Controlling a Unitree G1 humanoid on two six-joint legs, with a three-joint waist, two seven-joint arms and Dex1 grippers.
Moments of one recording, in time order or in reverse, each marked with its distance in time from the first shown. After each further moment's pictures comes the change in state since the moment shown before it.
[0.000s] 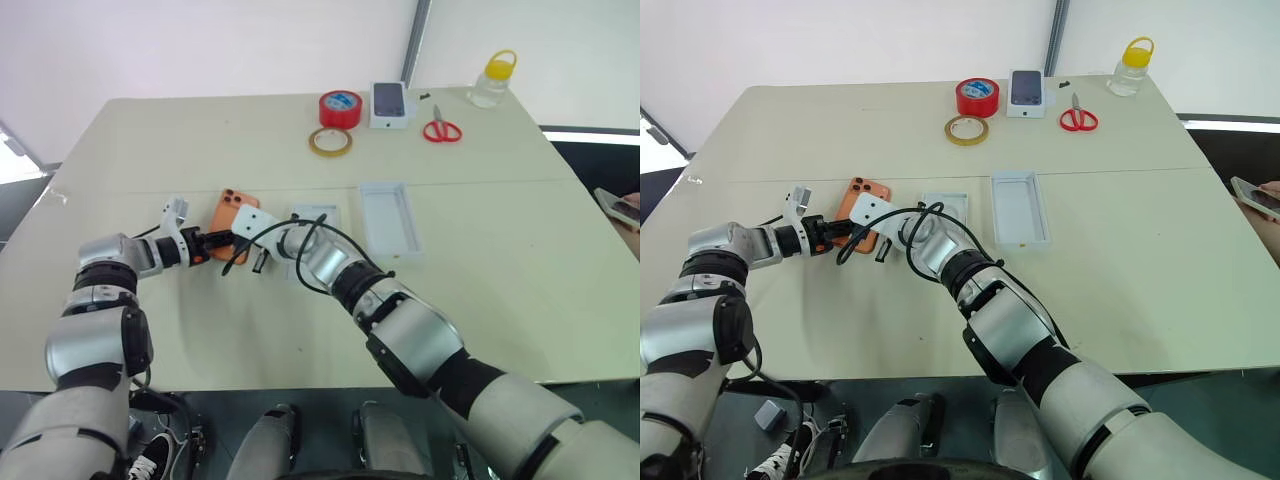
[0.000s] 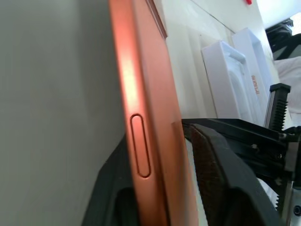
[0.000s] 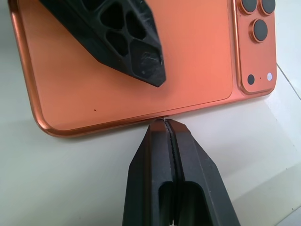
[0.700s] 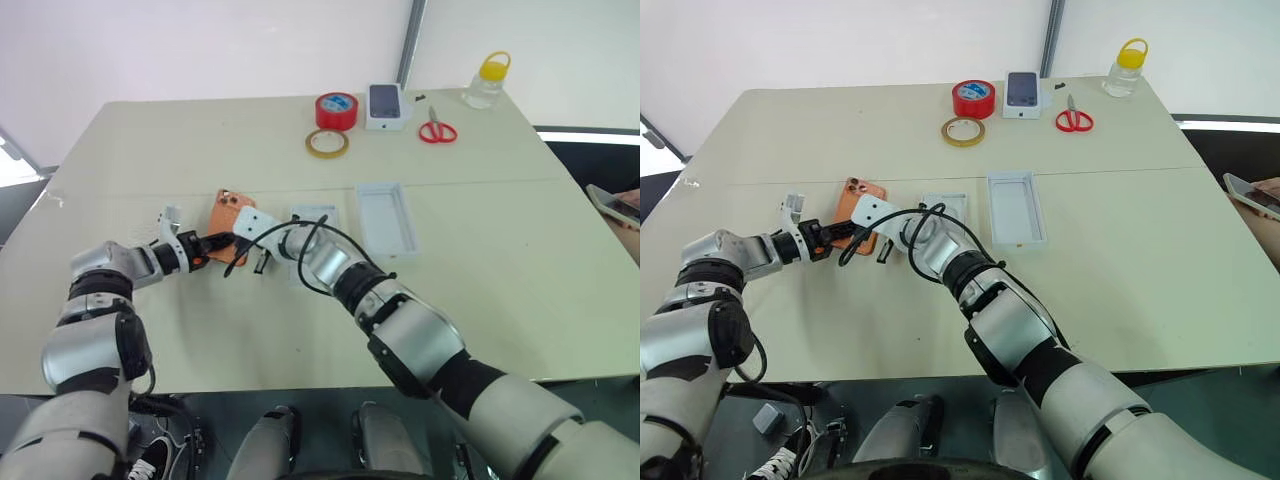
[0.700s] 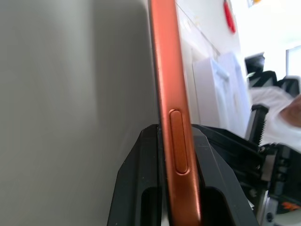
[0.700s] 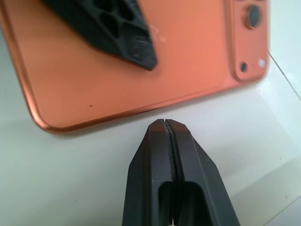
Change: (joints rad) left arm 0.044 0.015 0.139 0.014 -0.144 0.147 0.068; right arm 0.024 -0.029 -0.054 -0.041 0.045 -0.005 0.056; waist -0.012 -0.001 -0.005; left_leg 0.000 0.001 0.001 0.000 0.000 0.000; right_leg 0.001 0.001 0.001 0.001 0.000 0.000
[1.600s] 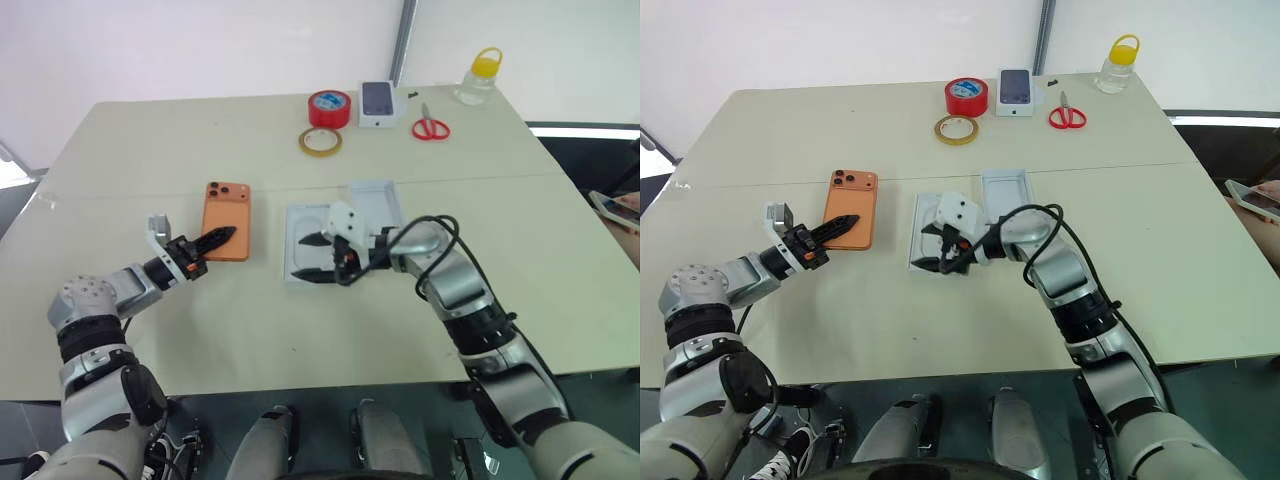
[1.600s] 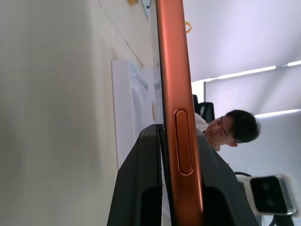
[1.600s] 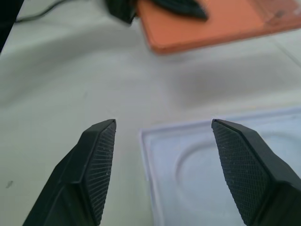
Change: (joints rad) left arm 0.286 -0.154 0.266 -0.649 -0.399 0.358 0.249; right arm 0.529 -0.535 0.027 -1.145 0.339 0.352 0.612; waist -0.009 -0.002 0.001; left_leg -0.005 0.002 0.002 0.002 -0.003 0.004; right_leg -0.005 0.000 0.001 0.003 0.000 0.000
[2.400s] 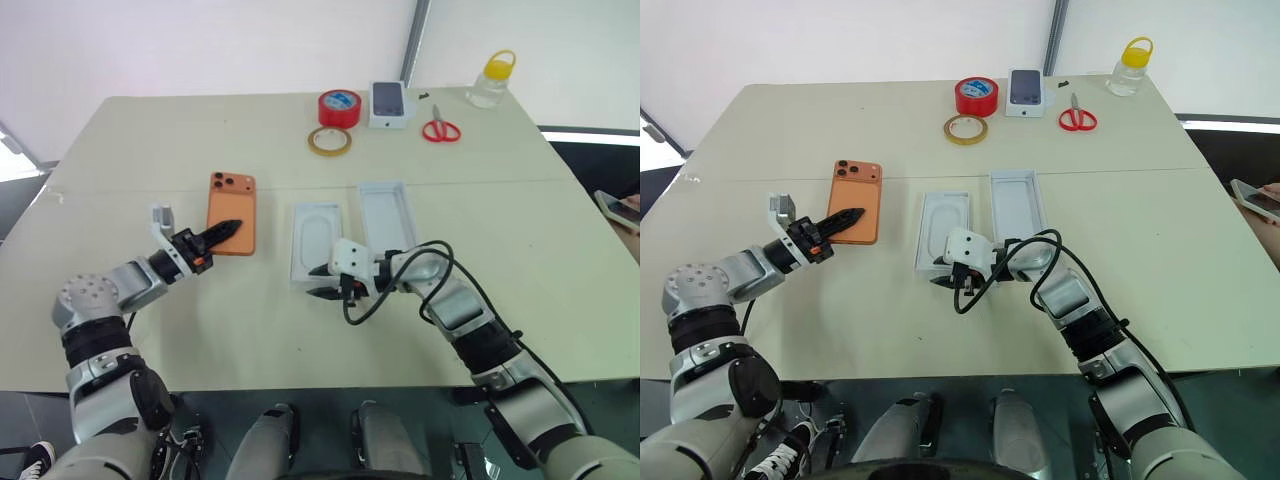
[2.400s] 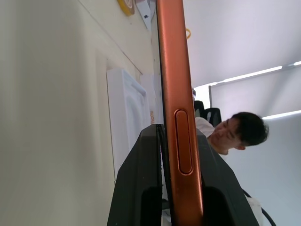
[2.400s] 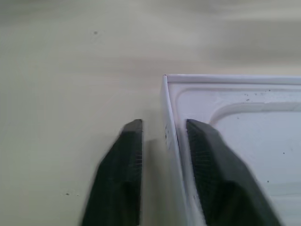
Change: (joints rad) left arm 0.031 -0.033 -0.016 -0.087 -0.091 -0.001 0.122; right arm 0.055 -0.029 0.073 0.141 -0.082 -0.274 -0.039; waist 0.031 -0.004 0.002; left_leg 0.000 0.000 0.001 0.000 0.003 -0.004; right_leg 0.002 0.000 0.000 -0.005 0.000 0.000
